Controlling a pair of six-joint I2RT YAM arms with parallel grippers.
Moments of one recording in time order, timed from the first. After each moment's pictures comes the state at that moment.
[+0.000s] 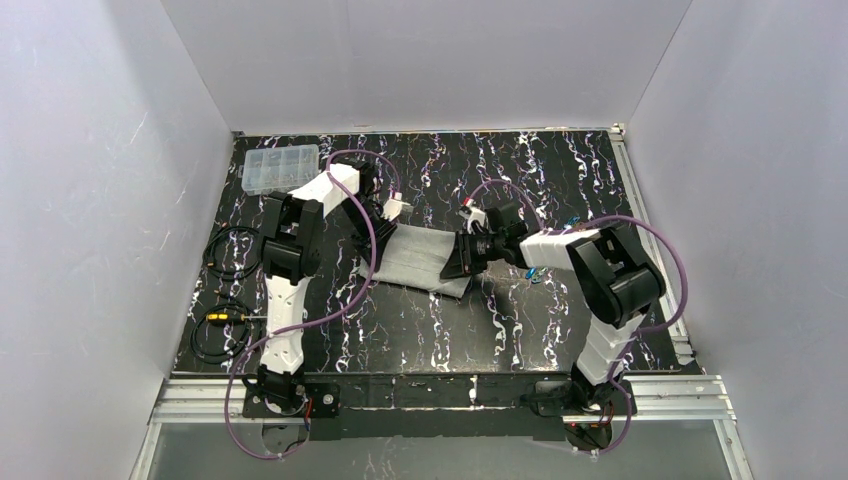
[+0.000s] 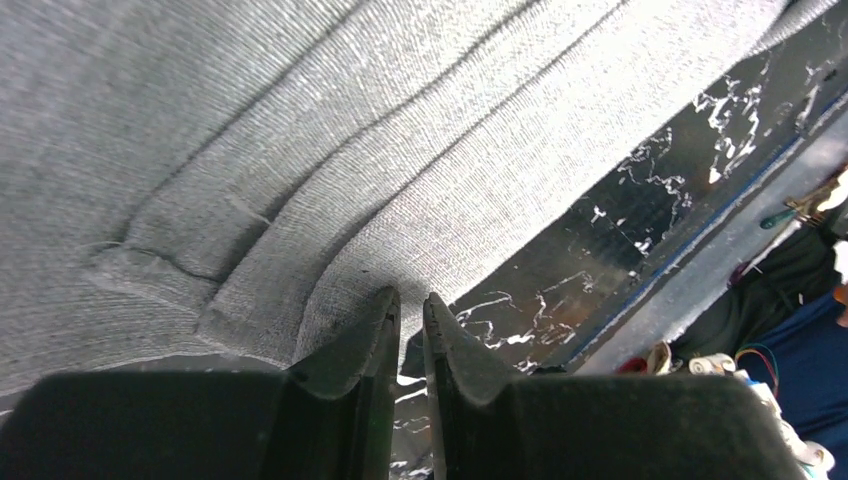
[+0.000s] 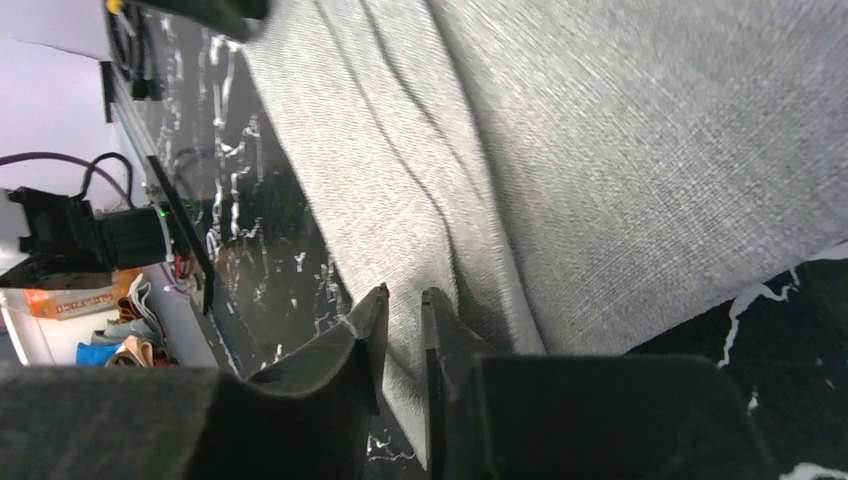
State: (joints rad) left arm -0.32 2.26 1.75 -1.33 0.51 0.55; right arm 0.52 1.82 0.87 0.12 -0.72 0.47
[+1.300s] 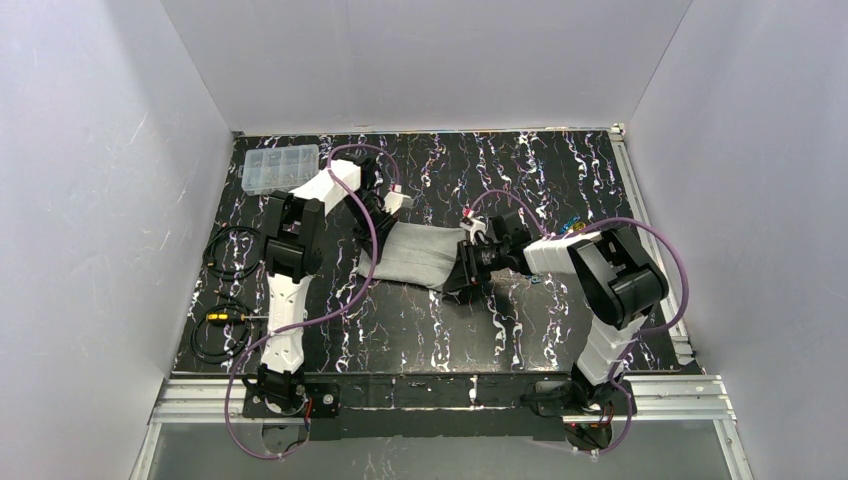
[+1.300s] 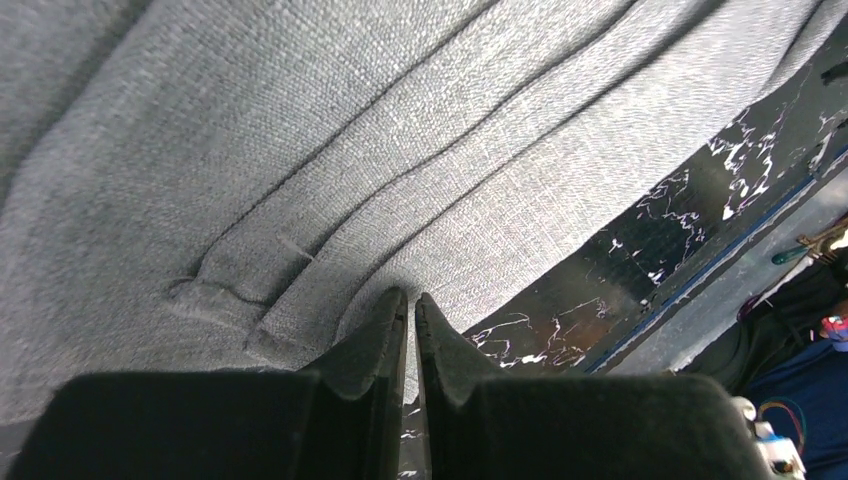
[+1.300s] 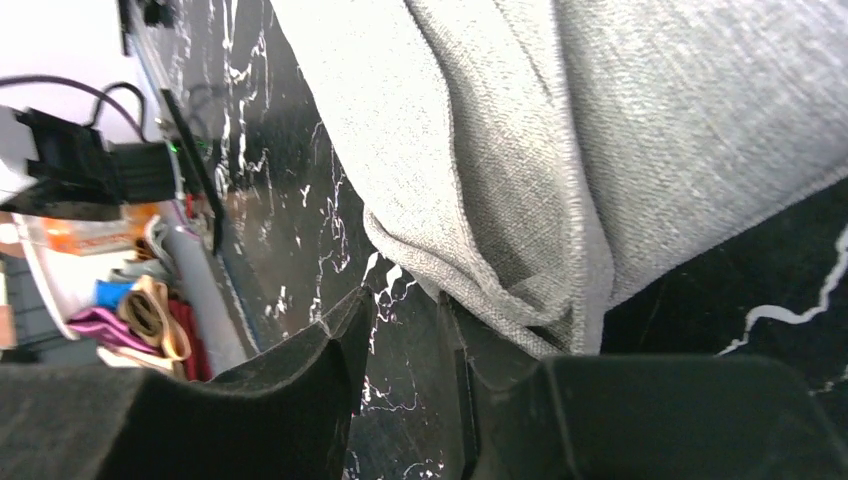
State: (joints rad) left arm -0.32 2.29 1.80 -1.29 0.47 0.49; right arm 0.52 1.78 0.80 0.08 -0.79 0.38
